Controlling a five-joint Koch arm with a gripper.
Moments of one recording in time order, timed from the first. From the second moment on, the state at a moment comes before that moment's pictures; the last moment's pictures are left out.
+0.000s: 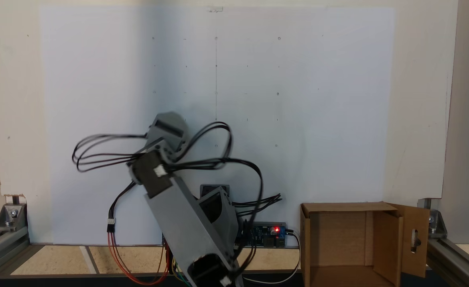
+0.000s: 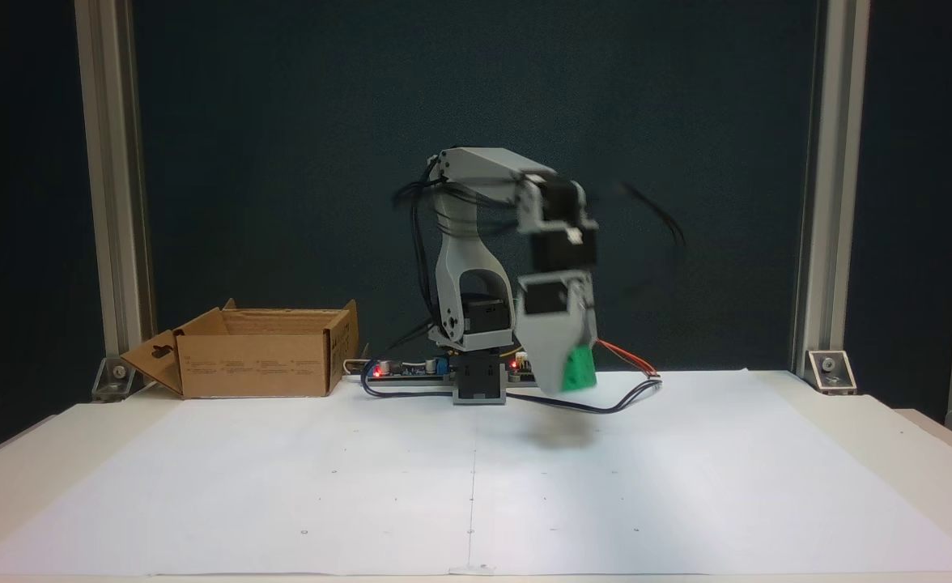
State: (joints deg) arm -28.4 107.0 116.2 36.5 58.5
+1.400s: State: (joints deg) arm 97.0 87.6 71.2 58.1 -18.2
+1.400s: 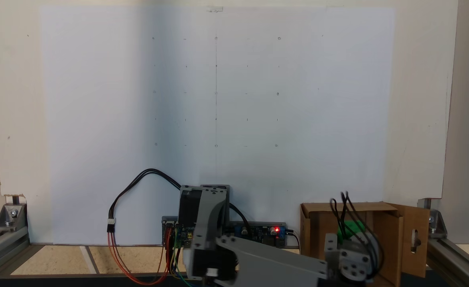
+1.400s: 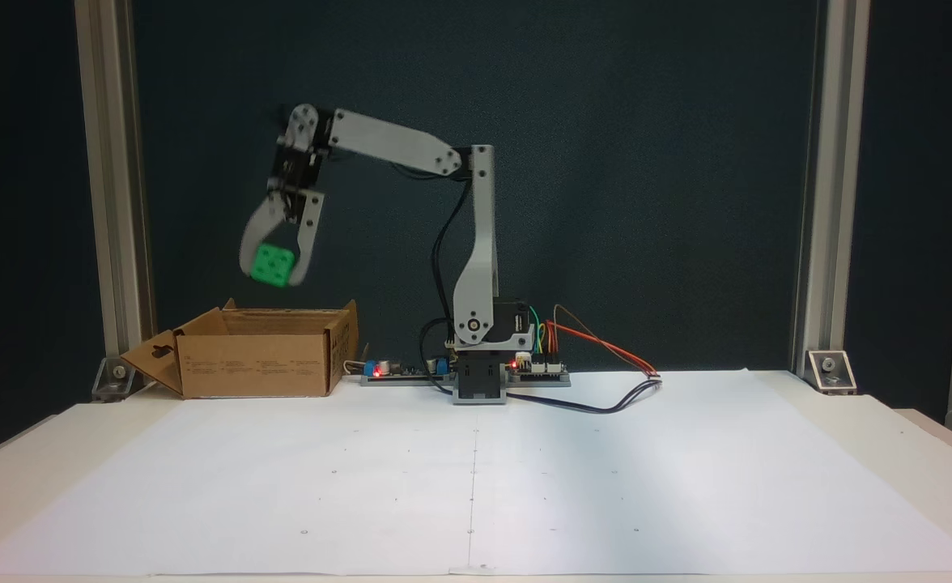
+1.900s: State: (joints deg) arm 107.1 73.1 71.2 48.3 -25.4
